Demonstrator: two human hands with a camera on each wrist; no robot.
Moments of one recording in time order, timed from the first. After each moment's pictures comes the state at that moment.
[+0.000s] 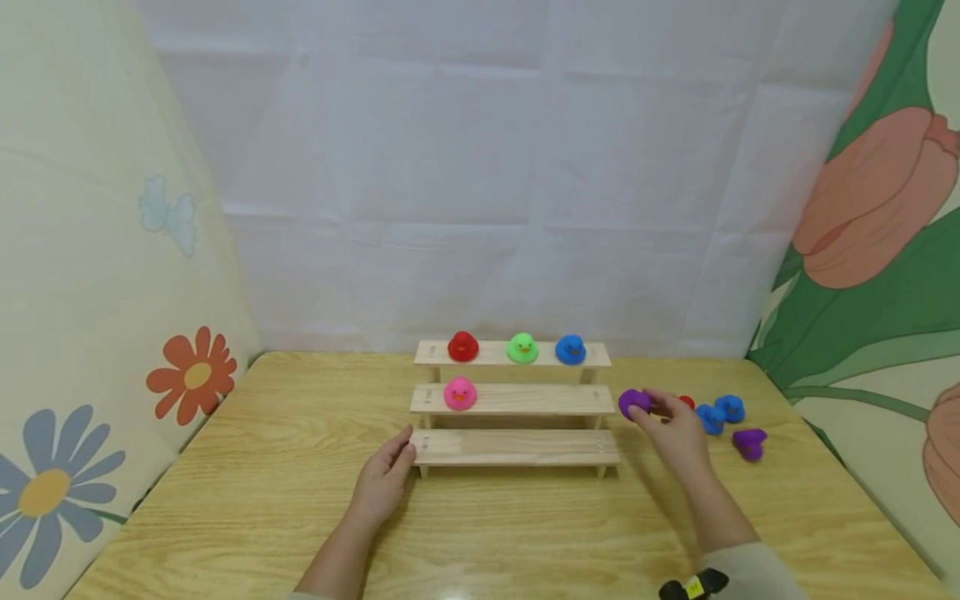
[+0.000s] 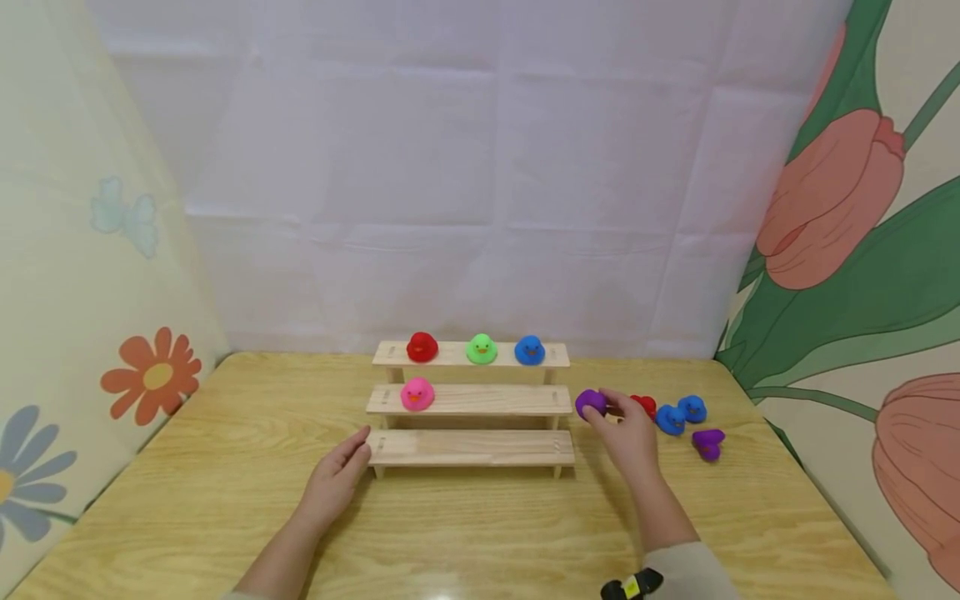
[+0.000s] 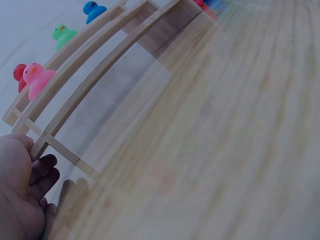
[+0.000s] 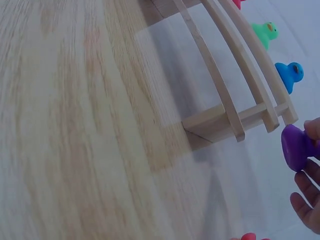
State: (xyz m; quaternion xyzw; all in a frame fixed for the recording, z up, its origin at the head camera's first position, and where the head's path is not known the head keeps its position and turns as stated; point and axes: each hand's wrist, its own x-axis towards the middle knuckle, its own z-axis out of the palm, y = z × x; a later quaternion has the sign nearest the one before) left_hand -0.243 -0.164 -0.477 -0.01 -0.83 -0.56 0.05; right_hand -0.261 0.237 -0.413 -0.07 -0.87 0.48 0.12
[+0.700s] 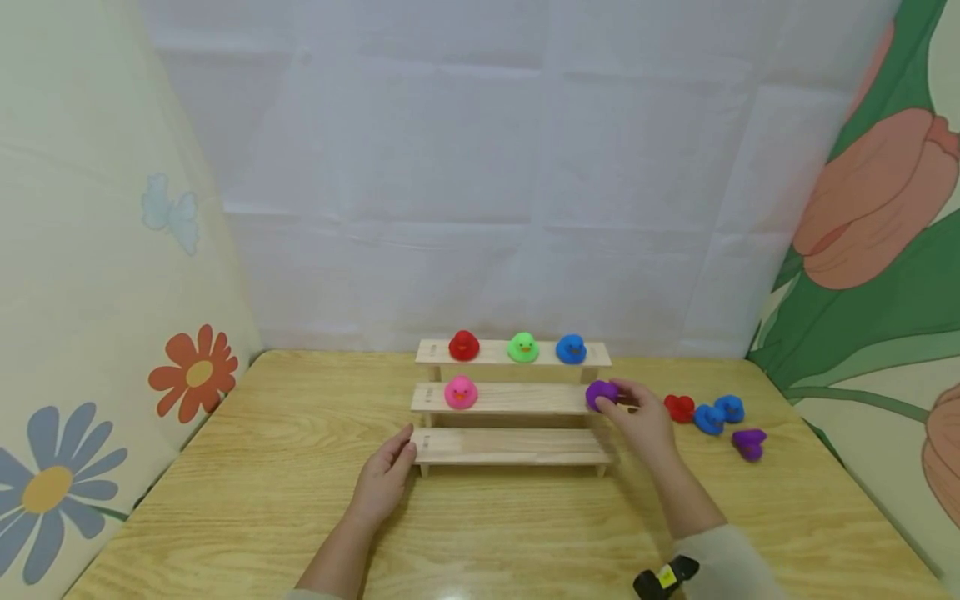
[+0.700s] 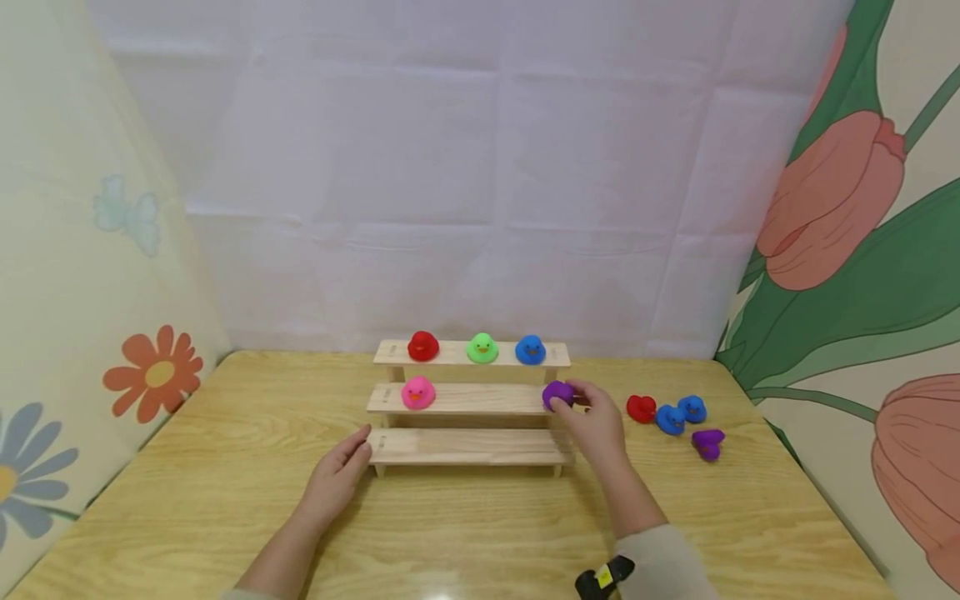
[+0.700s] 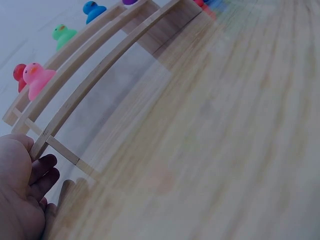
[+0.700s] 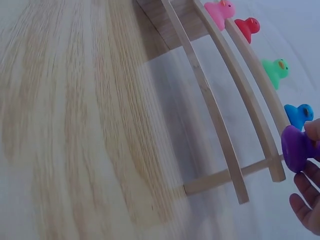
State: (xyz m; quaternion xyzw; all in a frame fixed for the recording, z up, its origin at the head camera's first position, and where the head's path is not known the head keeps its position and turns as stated) left_hand -0.240 -0.165 -0.474 -0.01 -0.83 -0.55 0.05; right_hand -0.271 0.196 -0.404 -0.04 -0.85 0.52 0.12
